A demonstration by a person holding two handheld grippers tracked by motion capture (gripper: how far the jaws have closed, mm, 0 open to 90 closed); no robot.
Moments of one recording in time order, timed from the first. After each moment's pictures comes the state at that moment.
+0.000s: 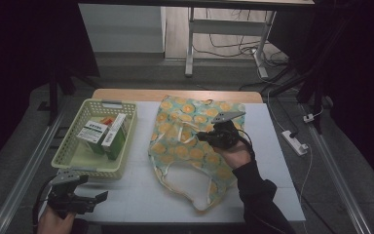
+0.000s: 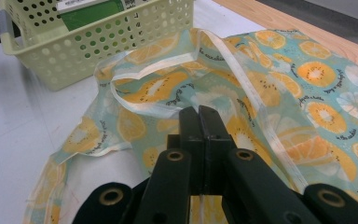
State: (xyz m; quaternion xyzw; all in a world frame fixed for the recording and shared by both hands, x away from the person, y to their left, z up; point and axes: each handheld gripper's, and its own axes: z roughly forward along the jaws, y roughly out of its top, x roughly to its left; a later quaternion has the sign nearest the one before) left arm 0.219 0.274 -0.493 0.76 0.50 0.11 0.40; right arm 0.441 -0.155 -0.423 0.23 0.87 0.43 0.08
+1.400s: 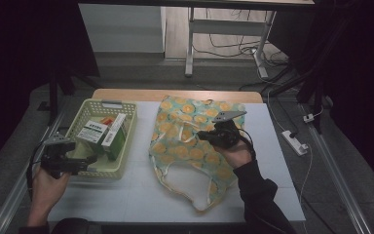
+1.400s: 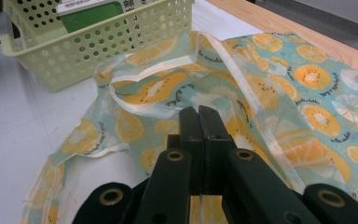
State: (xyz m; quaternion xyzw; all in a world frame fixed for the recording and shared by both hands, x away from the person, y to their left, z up) left arm 0.300 0.321 -0.466 0.73 0.55 0.17 0.38; right arm 0.442 -0.157 -0.421 0.23 0.86 0.44 0.09
